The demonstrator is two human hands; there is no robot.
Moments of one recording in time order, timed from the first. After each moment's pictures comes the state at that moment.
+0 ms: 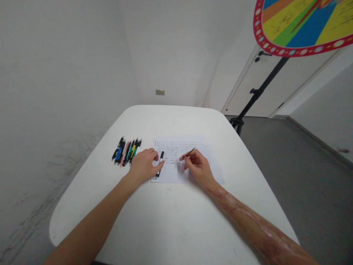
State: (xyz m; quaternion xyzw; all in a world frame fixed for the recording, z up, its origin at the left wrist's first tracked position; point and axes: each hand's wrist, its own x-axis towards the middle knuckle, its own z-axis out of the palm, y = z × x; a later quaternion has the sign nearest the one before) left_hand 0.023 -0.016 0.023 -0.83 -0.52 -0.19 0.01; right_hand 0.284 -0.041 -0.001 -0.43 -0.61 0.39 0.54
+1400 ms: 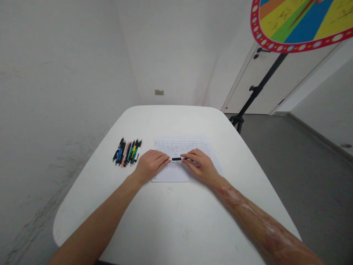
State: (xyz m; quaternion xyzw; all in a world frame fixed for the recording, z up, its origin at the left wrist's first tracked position) left_hand 0.029 -0.004 0.016 -0.89 -0.26 -0.35 0.10; right_hand 0.311 -0.033 0.006 -0.38 -0.81 0.14 0.44
